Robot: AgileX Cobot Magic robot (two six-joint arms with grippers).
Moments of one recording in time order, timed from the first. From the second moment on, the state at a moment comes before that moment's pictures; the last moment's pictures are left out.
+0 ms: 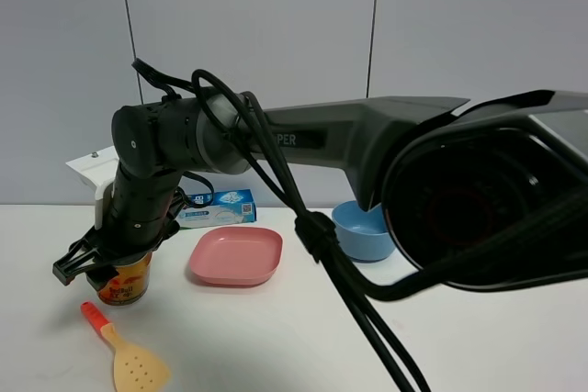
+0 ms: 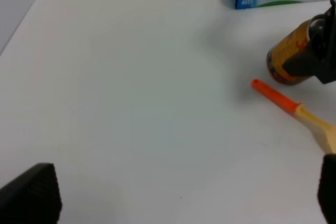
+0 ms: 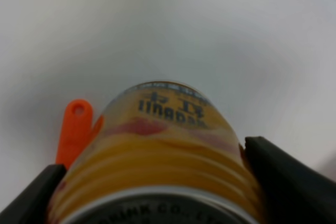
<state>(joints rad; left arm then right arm) 0.08 0.00 -0.51 0.03 1.05 -0.04 0.92 2.63 -2.37 0.00 0.76 -0.19</state>
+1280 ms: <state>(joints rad) 0.08 0.00 -0.51 0.03 1.05 -0.04 0.92 2.63 -2.37 -0.12 0.74 -0.07</state>
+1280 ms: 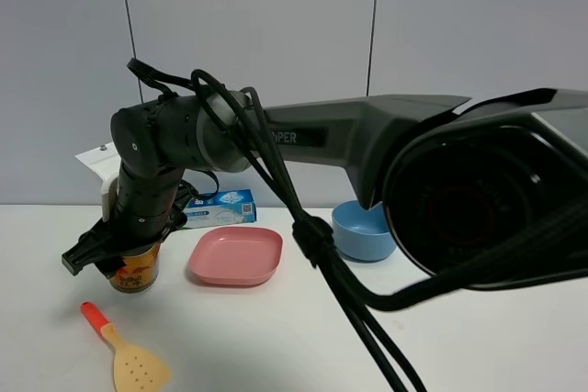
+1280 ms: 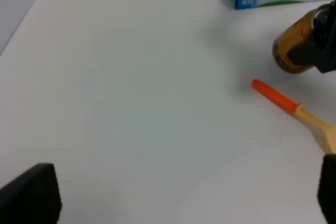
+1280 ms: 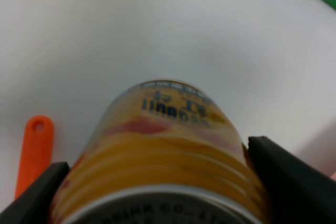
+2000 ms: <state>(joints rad) 0.08 0.00 -0.51 0.03 1.05 -0.04 0.92 2.58 -2.38 -0.13 0.66 -0.07</state>
